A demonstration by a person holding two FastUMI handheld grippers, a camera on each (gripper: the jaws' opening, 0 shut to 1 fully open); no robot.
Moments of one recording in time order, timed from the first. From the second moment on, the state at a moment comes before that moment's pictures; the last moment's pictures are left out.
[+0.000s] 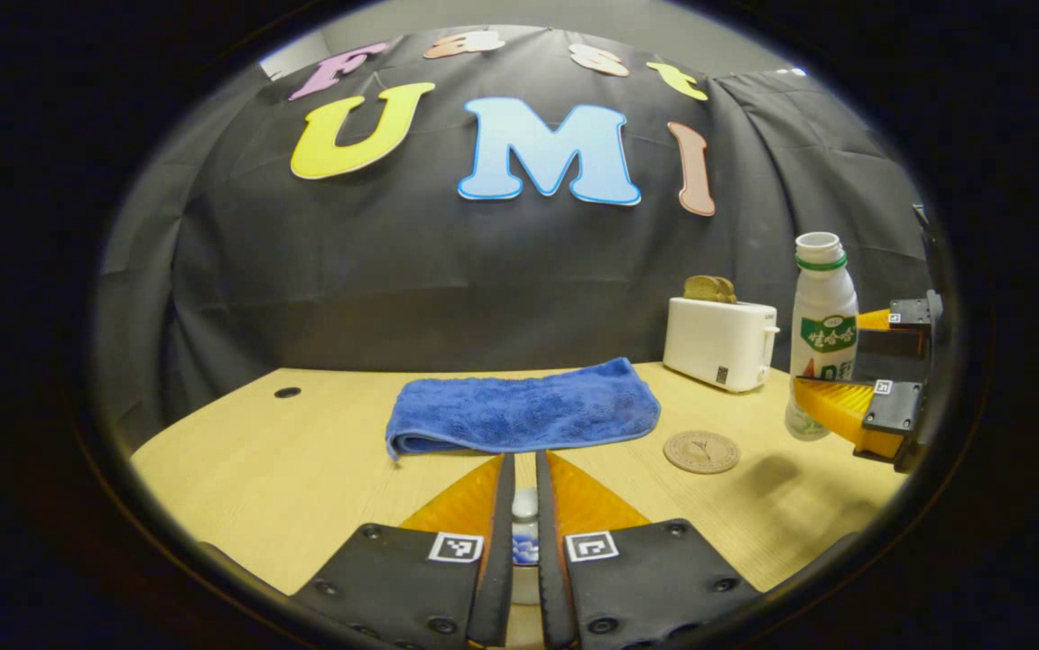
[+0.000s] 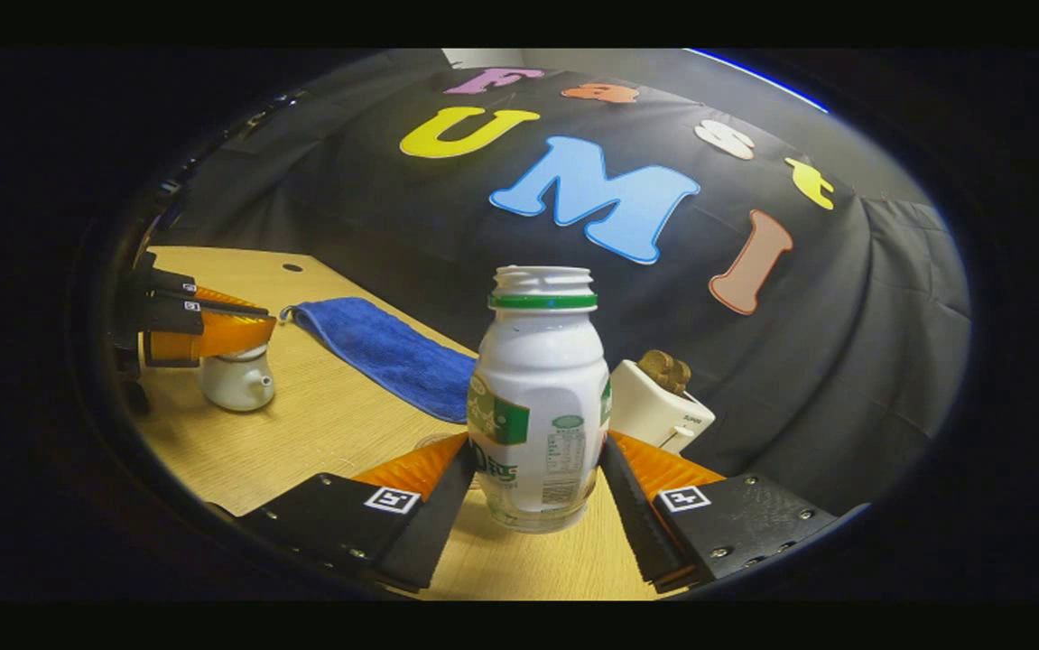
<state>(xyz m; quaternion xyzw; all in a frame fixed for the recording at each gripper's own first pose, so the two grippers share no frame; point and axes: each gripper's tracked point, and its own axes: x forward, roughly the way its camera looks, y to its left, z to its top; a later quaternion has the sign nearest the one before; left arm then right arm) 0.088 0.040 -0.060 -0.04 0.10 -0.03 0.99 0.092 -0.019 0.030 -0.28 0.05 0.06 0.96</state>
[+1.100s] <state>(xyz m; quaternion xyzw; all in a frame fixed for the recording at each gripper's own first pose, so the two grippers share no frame) 0.039 0.063 -0.012 -0.06 0.05 -0.04 1.00 0.165 0.021 0.017 -0.10 0.11 0.11 0.98</state>
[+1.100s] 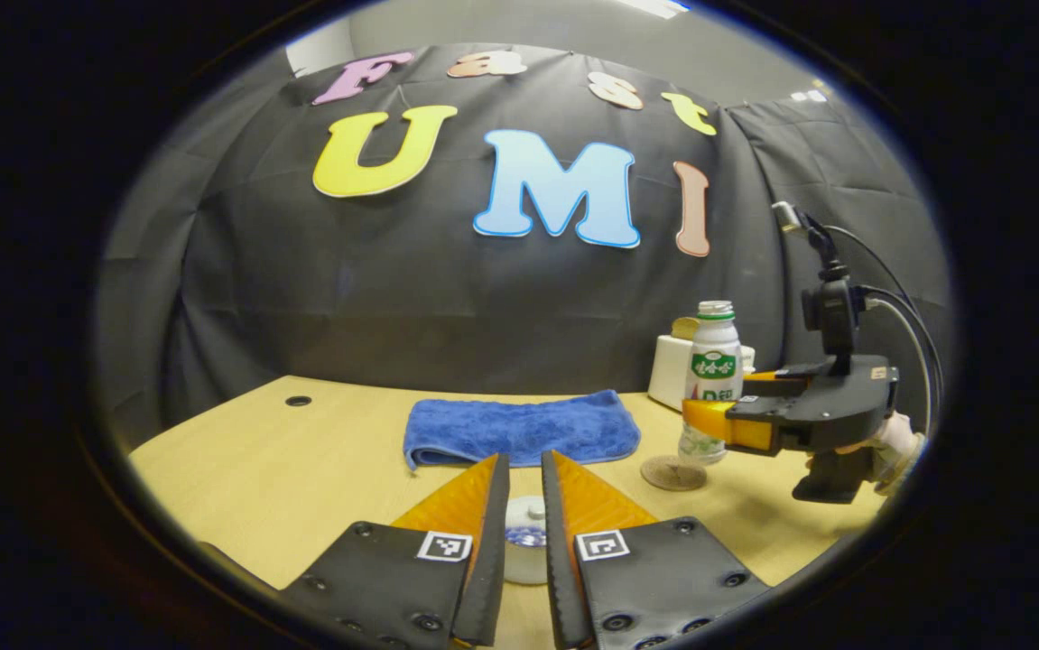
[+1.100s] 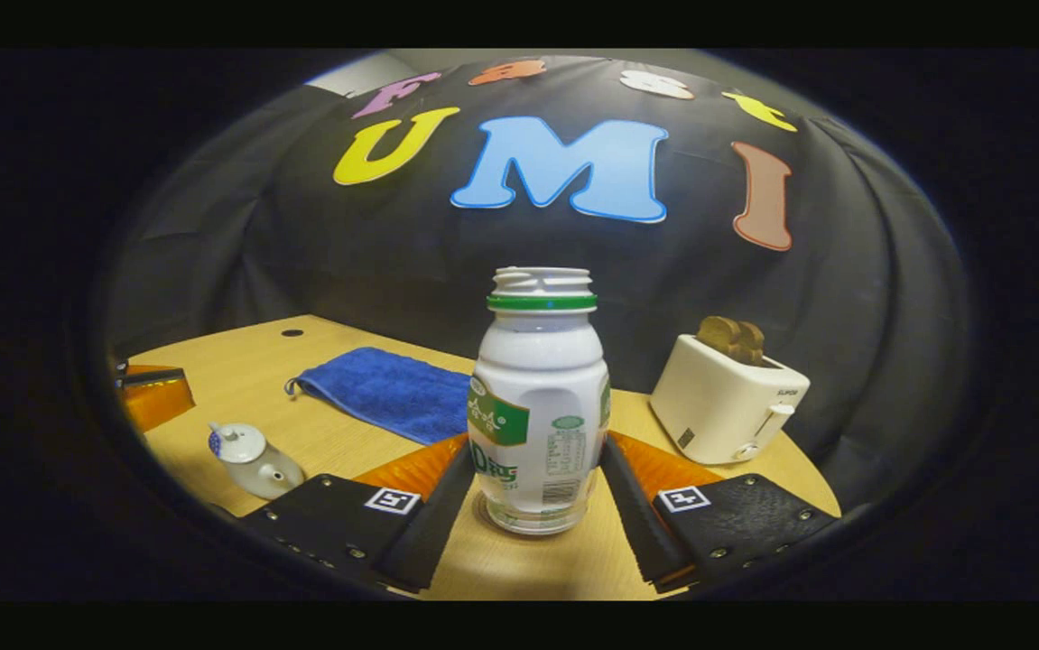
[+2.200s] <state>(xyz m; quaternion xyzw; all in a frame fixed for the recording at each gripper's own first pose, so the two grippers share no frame) 0.033 0.071 -0.013 -0.06 0.05 -0.03 1.00 0.186 0.018 -0.017 -0.03 0.15 0.11 0.98</state>
